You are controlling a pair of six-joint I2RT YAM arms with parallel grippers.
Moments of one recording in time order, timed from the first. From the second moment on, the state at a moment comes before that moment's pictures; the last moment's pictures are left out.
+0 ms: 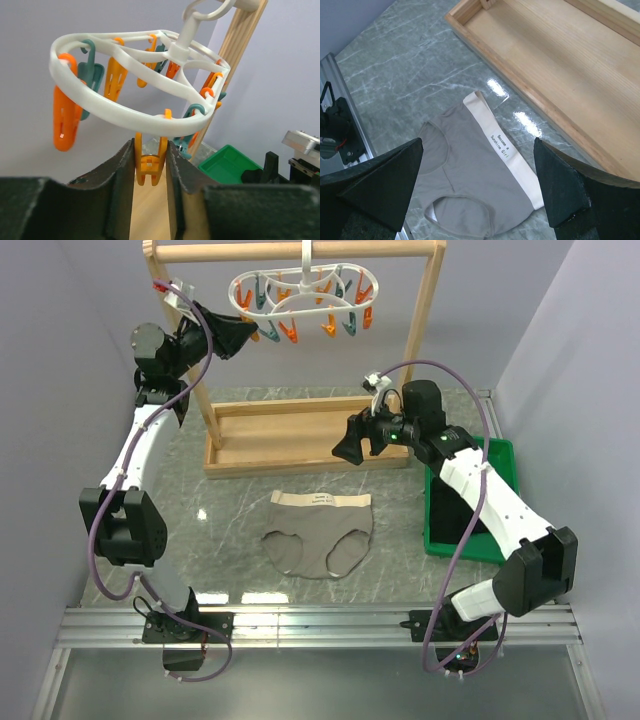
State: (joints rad) left arm -0.06 1.72 1.66 0.46 0.76 -0.52; right arm 0.39 1.42 1.32 -0.38 -0.61 0.02
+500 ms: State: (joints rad) left arm -0.06 1.71 1.64 0.48 0.79 -0.57; right arm 0.39 1.43 1.38 -0.29 -0.68 0.06
